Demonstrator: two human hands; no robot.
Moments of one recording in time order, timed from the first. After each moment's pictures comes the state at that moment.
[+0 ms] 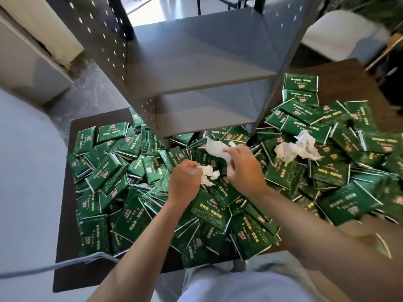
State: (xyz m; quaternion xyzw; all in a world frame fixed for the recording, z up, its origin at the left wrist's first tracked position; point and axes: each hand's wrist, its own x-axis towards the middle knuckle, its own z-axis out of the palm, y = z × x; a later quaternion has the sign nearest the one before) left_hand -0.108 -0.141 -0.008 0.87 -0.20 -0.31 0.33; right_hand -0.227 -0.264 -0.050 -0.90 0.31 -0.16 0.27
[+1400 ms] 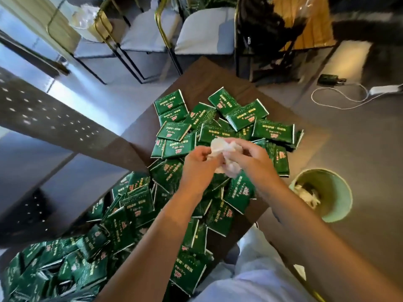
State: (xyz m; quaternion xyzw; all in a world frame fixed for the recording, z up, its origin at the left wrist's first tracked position) left_hand -0.358 -0.377 0.035 0.73 -0.34 -0.50 0.32; right_hand -0.498 -0.394 0.022 -0.40 0.52 -0.34 0.67
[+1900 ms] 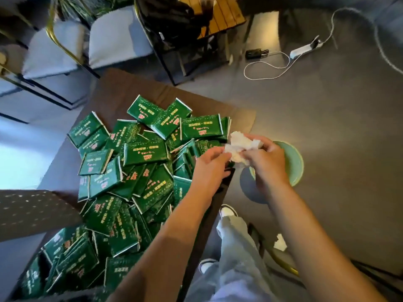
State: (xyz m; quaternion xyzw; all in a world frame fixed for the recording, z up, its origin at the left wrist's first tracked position) left_hand -0.519 -0.409 -0.029 0.65 -0.37 -0.63 0.20; right_hand -0.638 -0.389 -0.048 -0.10 0.68 -0.53 0.50
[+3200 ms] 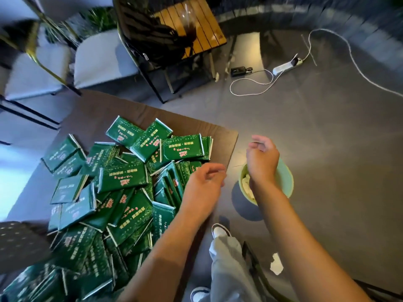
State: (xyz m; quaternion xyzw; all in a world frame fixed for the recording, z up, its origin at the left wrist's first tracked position) left_hand -0.547 -0.415 -0.032 0.63 -0.48 -0.59 0.16; right_hand -0.687 -0.440 -0.121 -0.09 0.74 -0.57 0.35
